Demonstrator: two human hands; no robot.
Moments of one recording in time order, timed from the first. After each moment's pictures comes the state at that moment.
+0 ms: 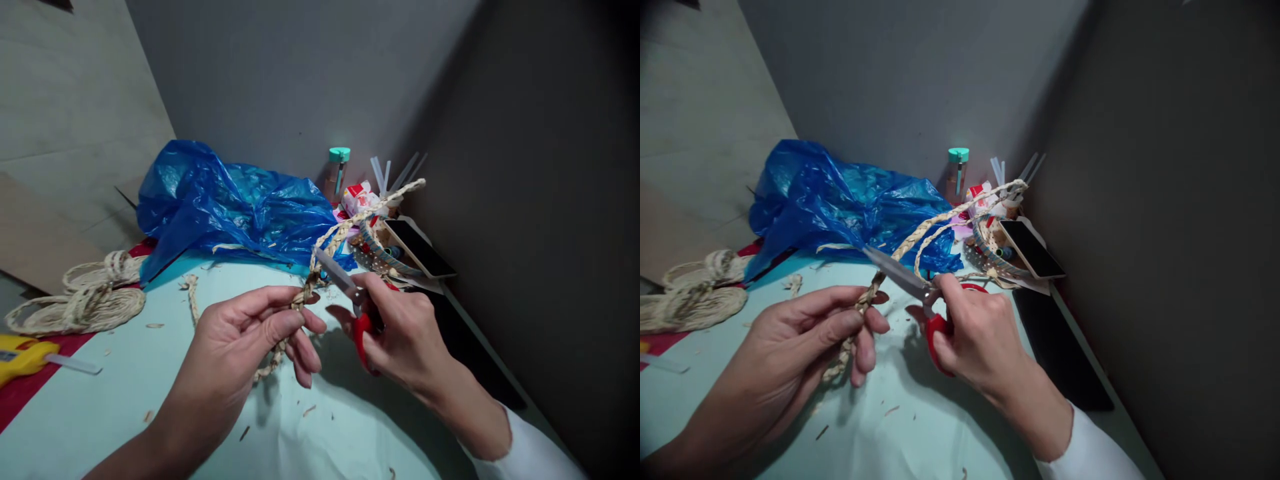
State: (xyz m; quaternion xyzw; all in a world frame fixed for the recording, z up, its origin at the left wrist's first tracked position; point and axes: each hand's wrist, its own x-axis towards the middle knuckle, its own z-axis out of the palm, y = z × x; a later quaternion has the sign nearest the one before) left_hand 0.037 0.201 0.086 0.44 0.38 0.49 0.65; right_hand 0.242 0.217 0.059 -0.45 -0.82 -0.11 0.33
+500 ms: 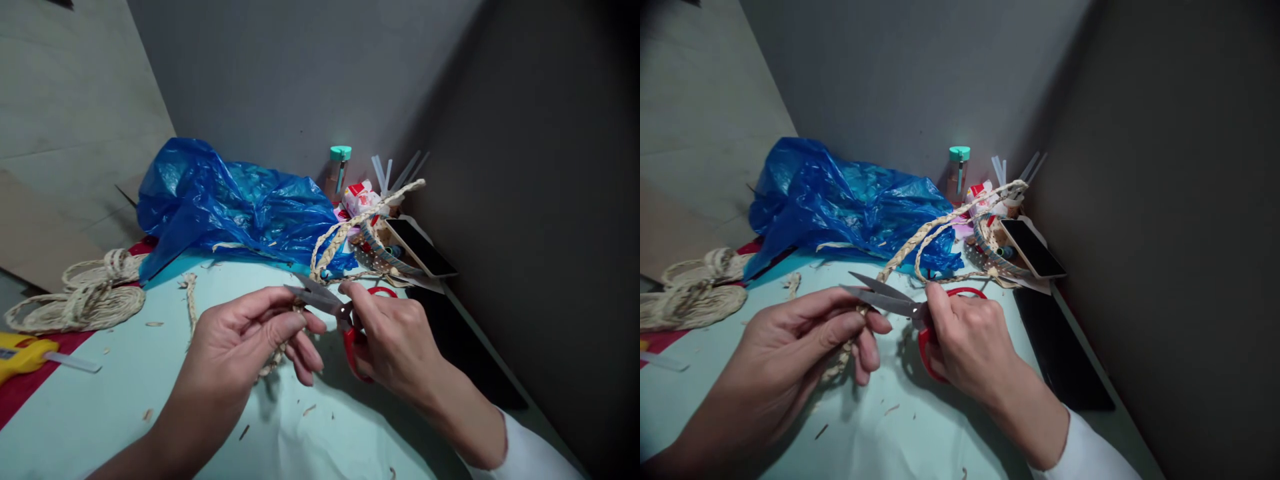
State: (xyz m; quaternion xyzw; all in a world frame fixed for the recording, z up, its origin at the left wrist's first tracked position) left_hand 0.039 0.199 0.086 0.47 0.40 0.48 0.62; right_hand 0.236 0.216 0.052 -0.42 -0.84 -0.19 0.28
